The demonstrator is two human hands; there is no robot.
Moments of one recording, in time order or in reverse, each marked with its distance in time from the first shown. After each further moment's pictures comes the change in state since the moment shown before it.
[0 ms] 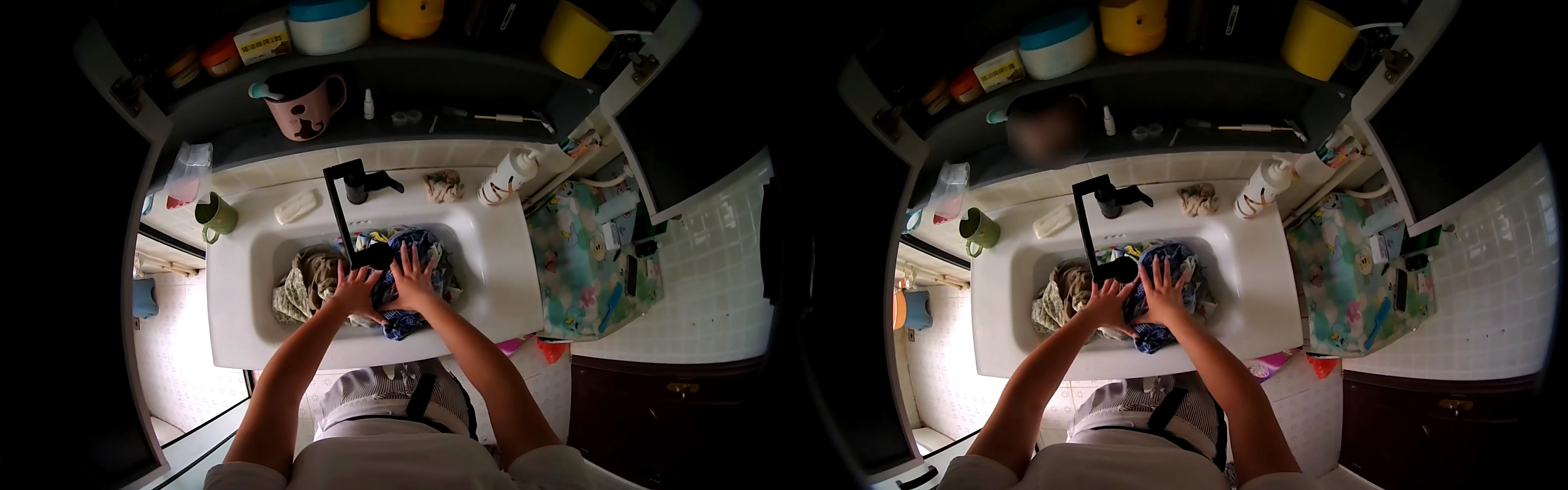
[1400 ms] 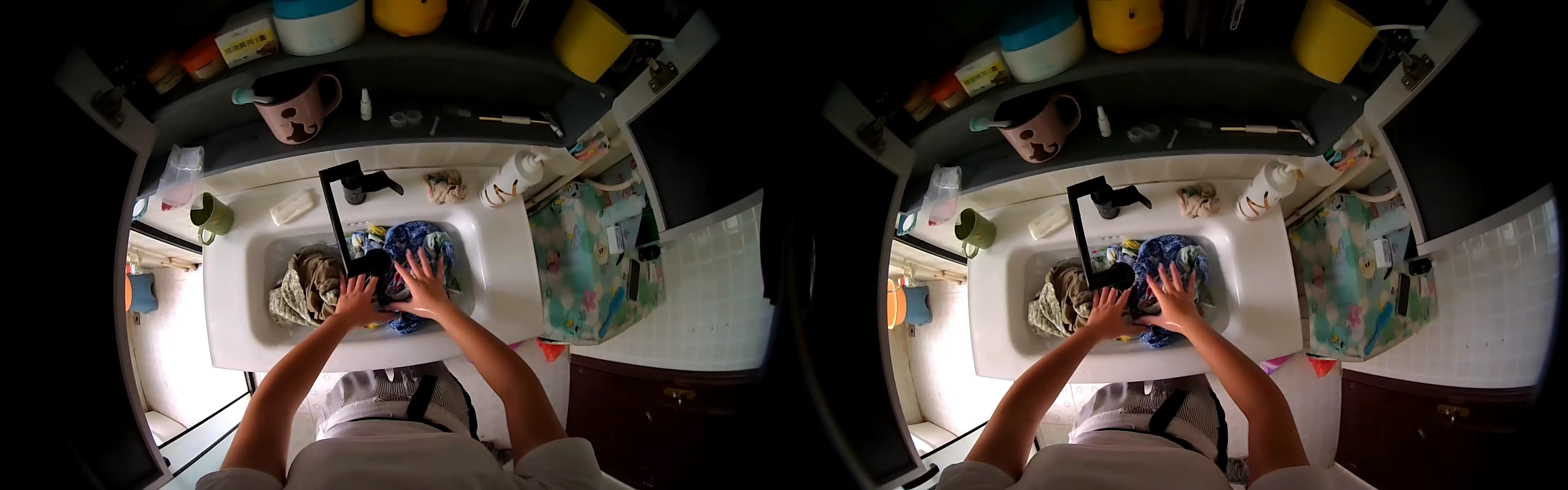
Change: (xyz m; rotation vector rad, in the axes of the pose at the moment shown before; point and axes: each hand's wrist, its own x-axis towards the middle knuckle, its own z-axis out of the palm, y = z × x) left_hand 0.003 0.009 0.032 -0.256 0.039 -0.133; right_hand -0.014 0.038 0.010 0.089 0.113 -0.142
